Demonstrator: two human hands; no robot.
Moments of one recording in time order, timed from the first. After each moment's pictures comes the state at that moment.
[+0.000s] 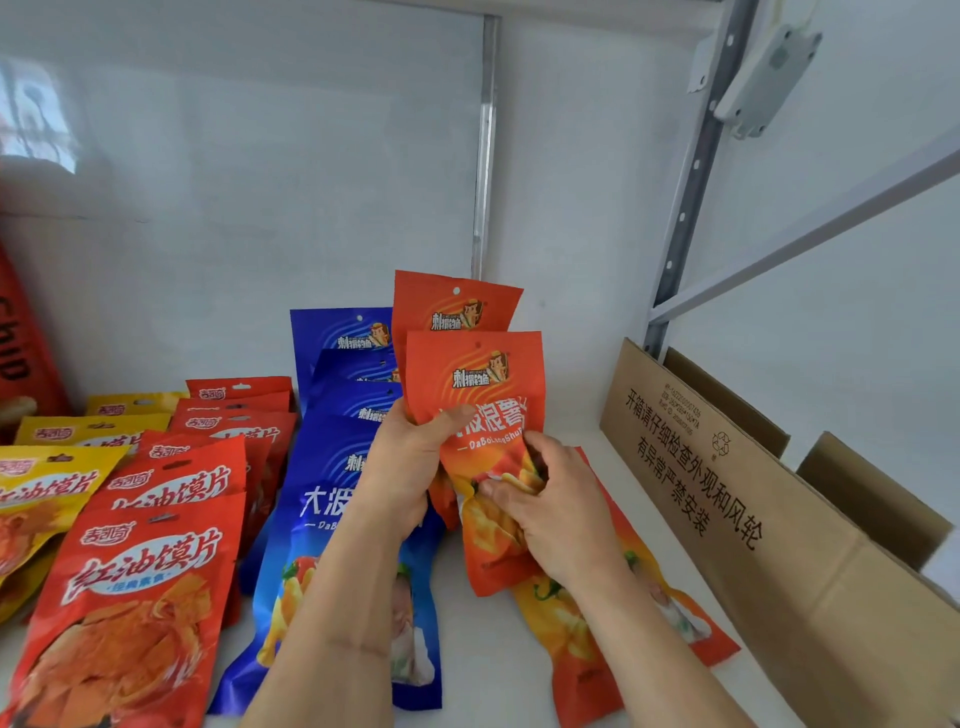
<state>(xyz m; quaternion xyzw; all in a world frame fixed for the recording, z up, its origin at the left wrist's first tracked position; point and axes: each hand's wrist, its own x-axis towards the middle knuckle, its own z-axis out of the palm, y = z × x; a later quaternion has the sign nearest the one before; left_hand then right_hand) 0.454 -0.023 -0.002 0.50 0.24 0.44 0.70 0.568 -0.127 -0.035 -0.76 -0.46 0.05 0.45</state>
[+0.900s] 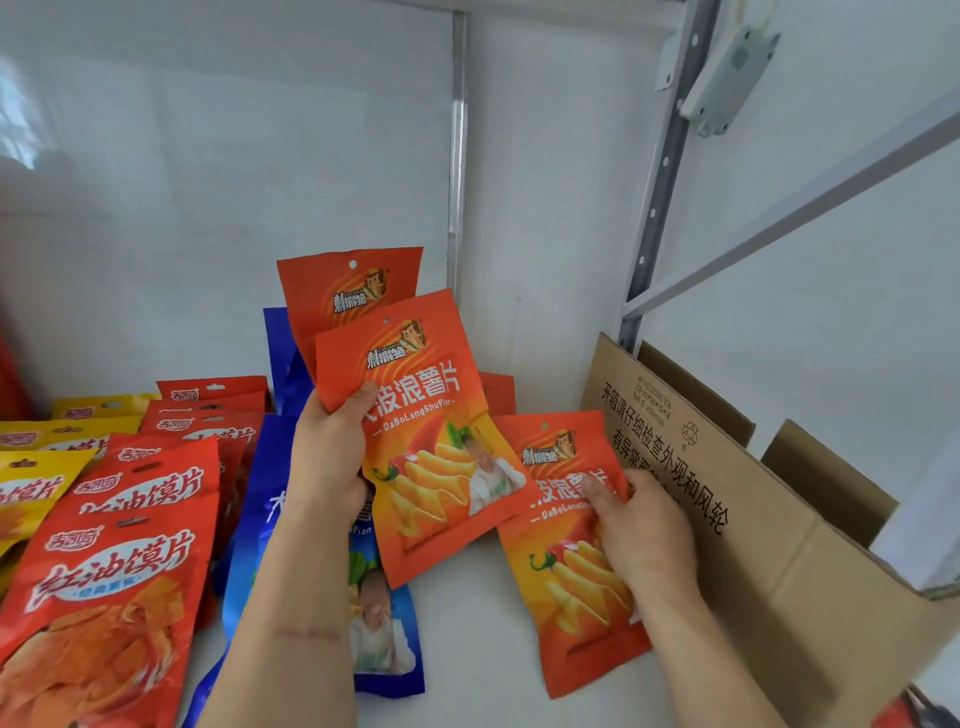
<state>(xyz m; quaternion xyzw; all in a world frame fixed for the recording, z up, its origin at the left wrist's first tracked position) 0.436 -0.004 0.000 0.41 0.28 0.55 0.67 0.627 -0.181 -0.047 -0.87 -0.26 0.01 0.42</state>
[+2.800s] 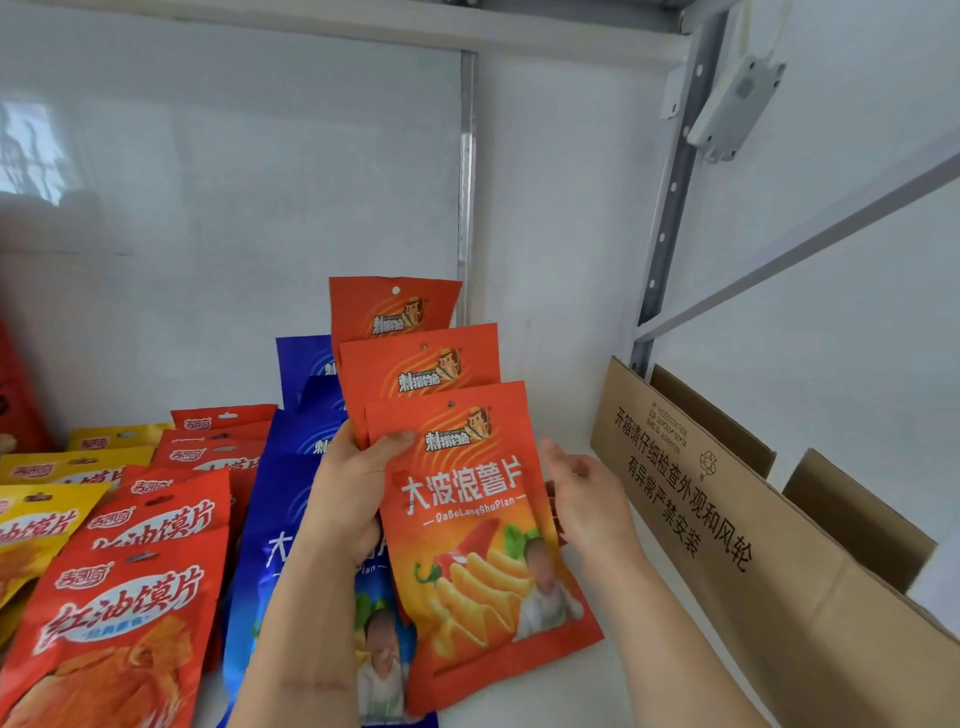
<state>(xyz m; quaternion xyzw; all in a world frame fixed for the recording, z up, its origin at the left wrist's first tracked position) 0.430 -0.010 0.001 0.48 0.26 0.47 0.70 0.612 -0.115 -0.023 -0.77 -0.29 0.13 0.56</state>
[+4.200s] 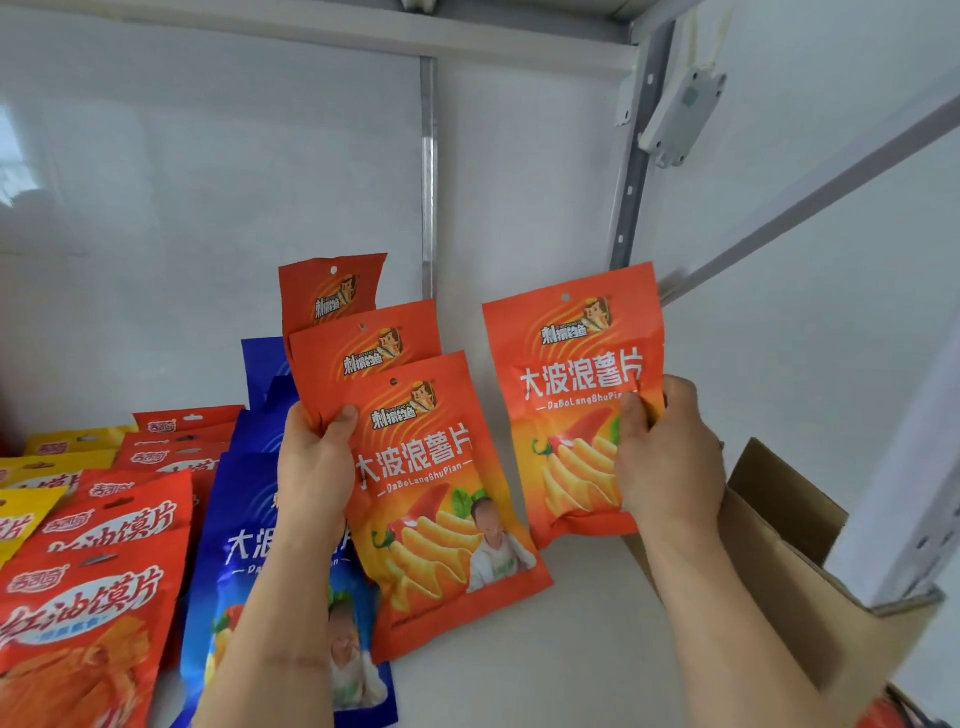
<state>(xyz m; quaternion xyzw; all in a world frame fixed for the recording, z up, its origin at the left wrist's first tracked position) 0.447 -0.005 -0.001 0.51 0.33 0.57 0.55 0.637 -0.191 0.042 -0.81 -0.28 -0.17 0.49</state>
